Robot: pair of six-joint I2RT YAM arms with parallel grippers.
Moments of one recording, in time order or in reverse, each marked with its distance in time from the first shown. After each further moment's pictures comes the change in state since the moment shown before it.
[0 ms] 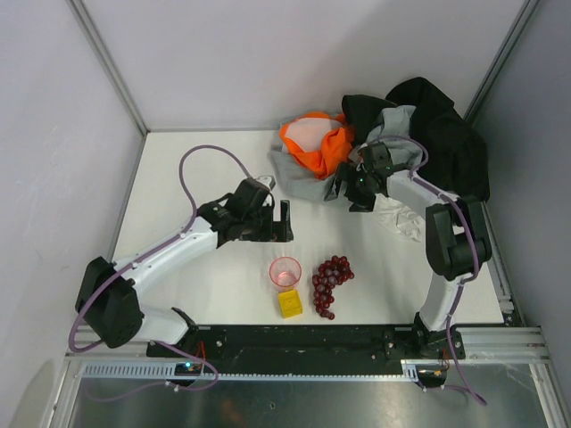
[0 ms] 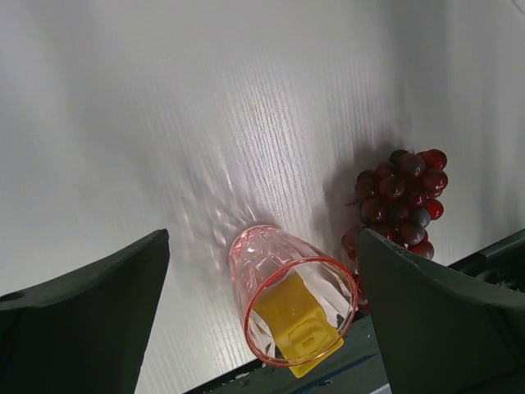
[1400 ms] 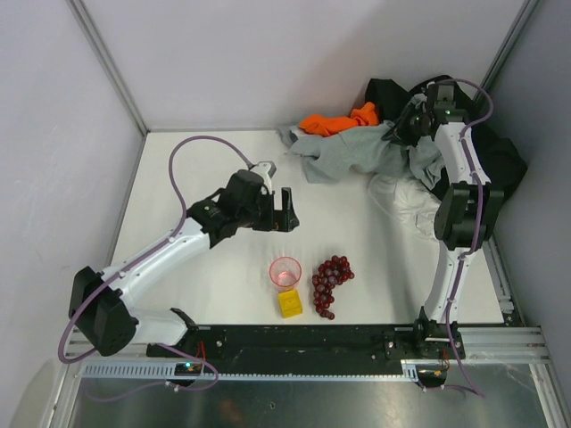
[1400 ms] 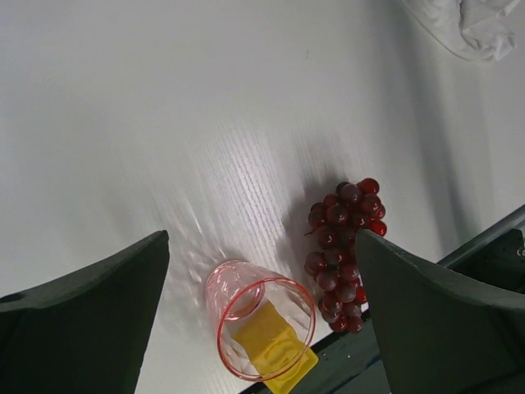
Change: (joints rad) left arm -0.002 -0.076 0.041 0.077 0.006 0.053; right arm -0.350 0.303 0.776 -0.279 -0.096 -0.028
